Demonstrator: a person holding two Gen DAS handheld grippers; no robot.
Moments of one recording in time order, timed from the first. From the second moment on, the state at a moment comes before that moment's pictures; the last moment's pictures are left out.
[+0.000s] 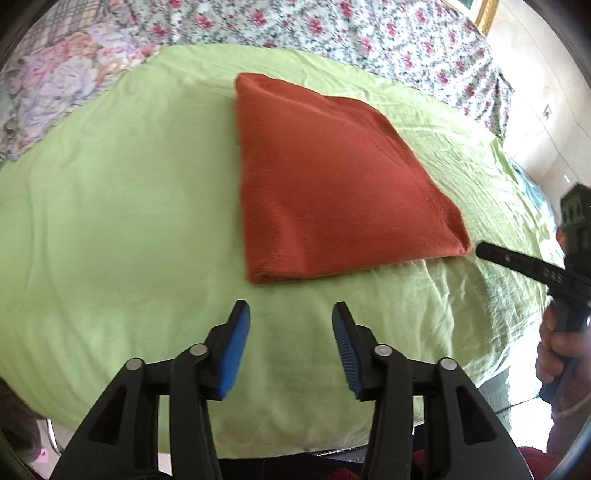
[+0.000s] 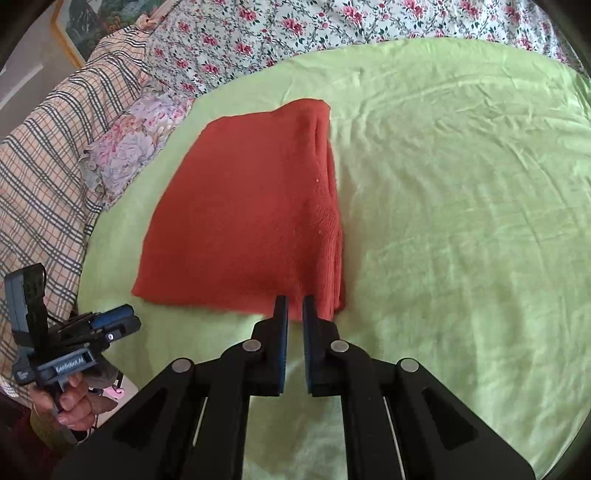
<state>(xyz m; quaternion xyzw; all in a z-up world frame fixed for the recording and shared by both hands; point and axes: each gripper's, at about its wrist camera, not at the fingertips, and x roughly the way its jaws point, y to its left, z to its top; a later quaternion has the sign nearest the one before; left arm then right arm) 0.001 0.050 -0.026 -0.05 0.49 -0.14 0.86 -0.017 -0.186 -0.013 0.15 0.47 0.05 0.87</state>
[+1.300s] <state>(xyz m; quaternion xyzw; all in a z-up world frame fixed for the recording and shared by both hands) 0.331 0.069 -0.051 -0.20 0.53 -0.13 0.82 0.207 -0.242 -0.041 0.25 0.47 0.07 0.84</state>
